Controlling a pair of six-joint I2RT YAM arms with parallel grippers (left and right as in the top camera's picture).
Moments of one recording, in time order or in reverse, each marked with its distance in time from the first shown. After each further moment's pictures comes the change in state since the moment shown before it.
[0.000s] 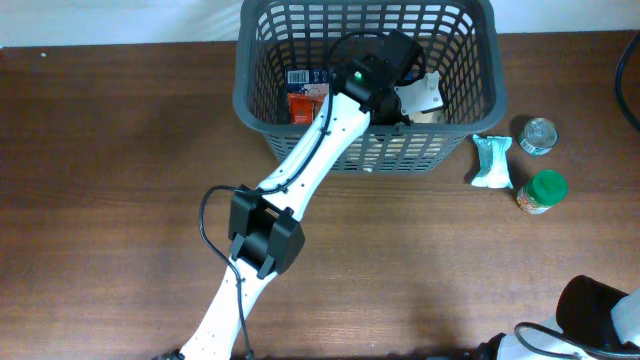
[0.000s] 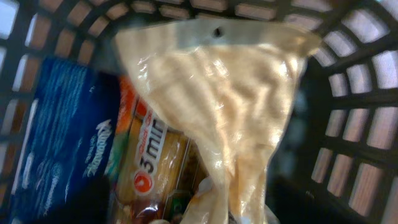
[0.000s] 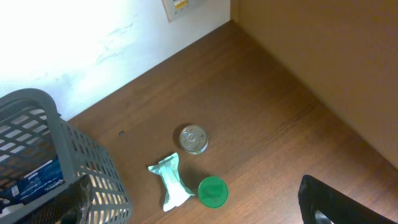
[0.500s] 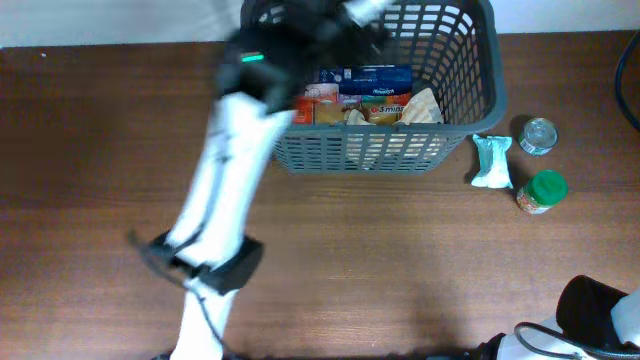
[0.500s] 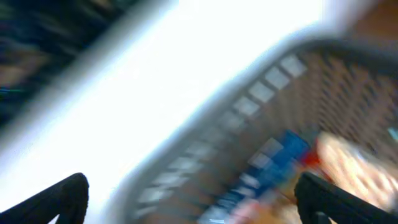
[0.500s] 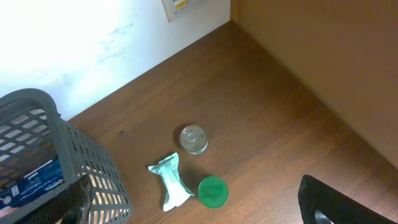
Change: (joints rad) left arm 0.153 -0.335 0.356 -0.042 -0.193 -0.246; right arm 0.000 0.000 0.000 0.000 0.000 0.000
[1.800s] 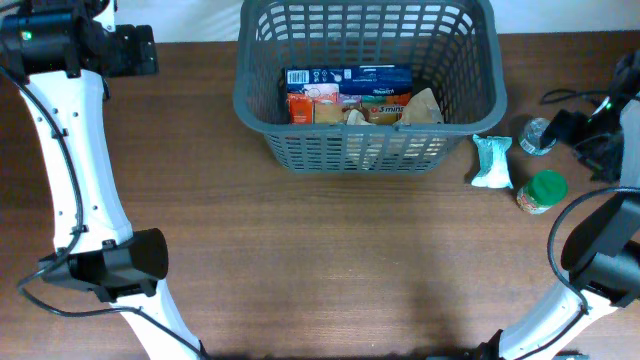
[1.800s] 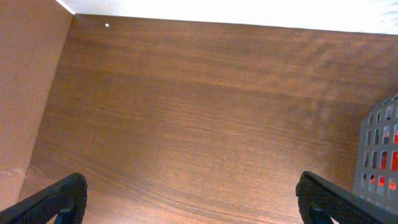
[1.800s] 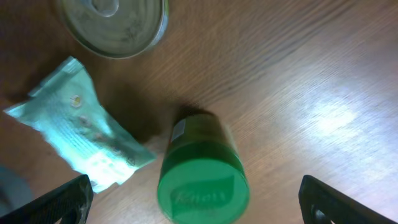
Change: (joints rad) left arm 0.624 -0.120 -0.399 -0.255 -0.083 -0.386; right arm 0.000 0.300 -0.803 0.325 -0.006 0.079
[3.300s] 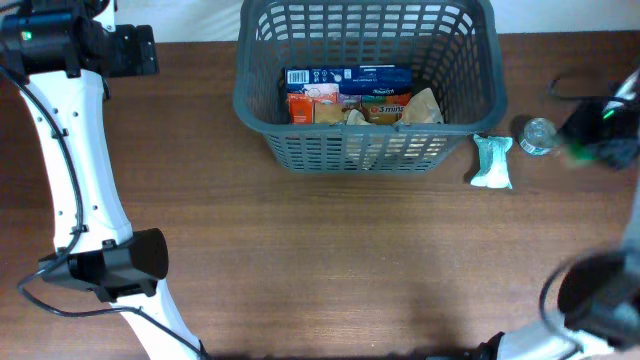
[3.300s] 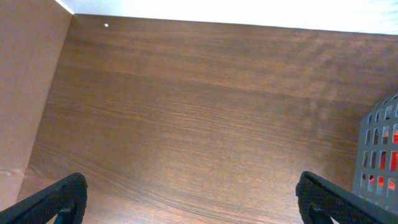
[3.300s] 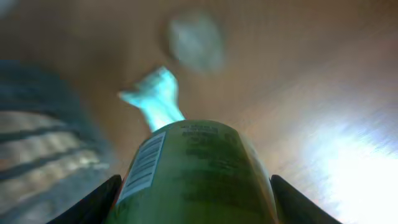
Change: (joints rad) left arm 0.000 0.000 0.000 0.000 0.002 0.000; right arm 0.018 -0.254 0.040 -0.035 -0.101 -0.027
